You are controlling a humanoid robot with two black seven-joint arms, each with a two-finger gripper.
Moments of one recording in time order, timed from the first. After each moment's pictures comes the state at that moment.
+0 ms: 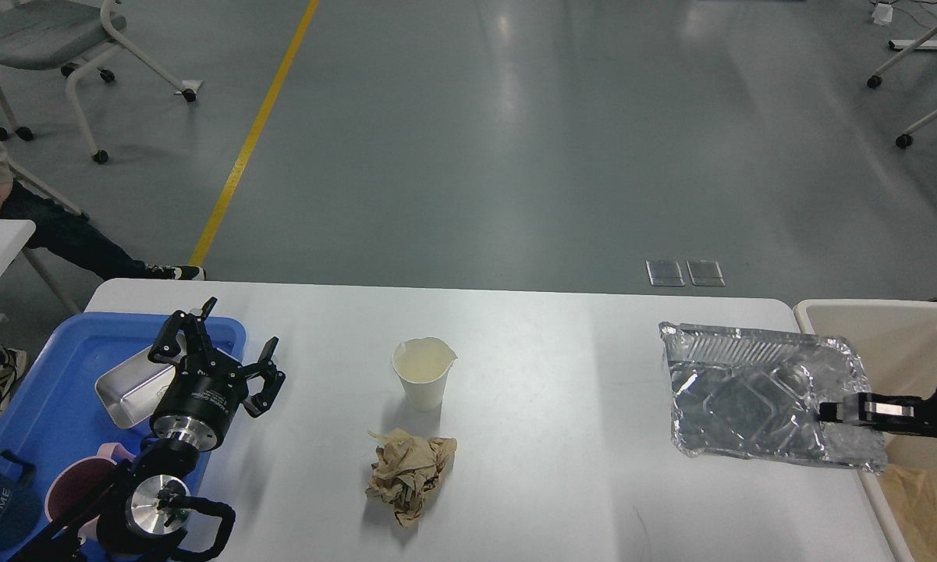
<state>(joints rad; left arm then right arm) -0.13 0.22 -1.05 -1.19 0.11 -0.06 -0.30 0.65 -1.23 0.35 1.55 -1.17 0.48 0.20</state>
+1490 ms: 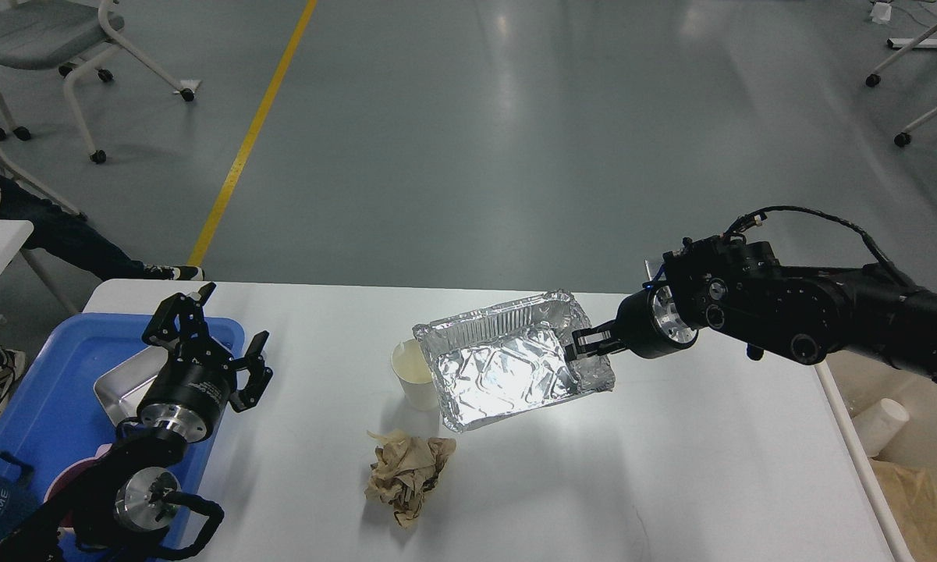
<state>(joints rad) -0.13 0.32 -1.00 -1.34 0.22 0.13 -0.27 1.22 -0.35 -0.25 0.97 -0.99 0.51 0.19</state>
